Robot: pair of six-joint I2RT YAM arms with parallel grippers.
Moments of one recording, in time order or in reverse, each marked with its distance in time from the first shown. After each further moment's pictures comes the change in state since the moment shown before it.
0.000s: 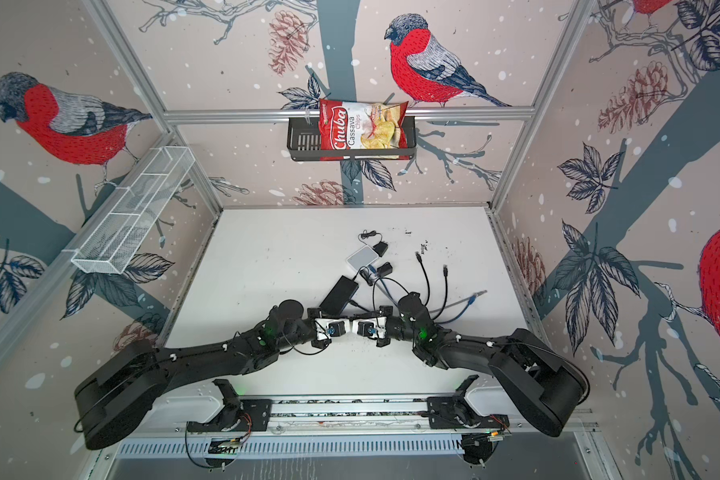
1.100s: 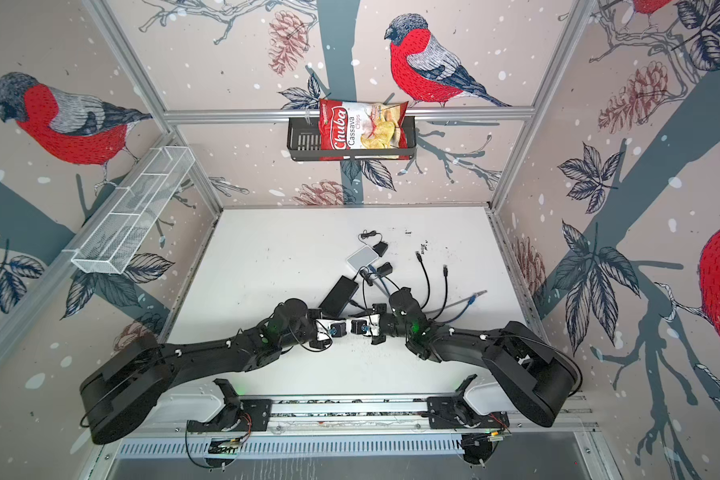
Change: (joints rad) left arm 0.002 0.035 0.021 -0.084 -0.019 0.039; right arm 0.034 0.063 0.091 -0.094 0.007 -0.044
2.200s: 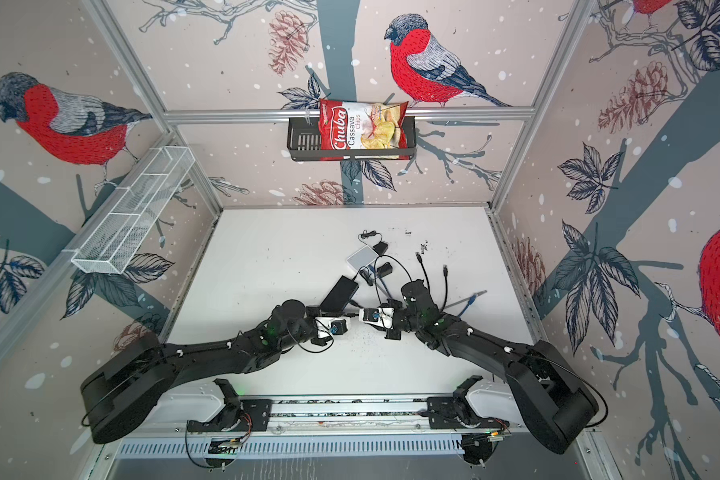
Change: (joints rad) left arm -0.001 0.003 -0.015 0.086 -0.067 0.013; right arm -0.143 -0.147 0.033 -0.371 -0.060 -0.004
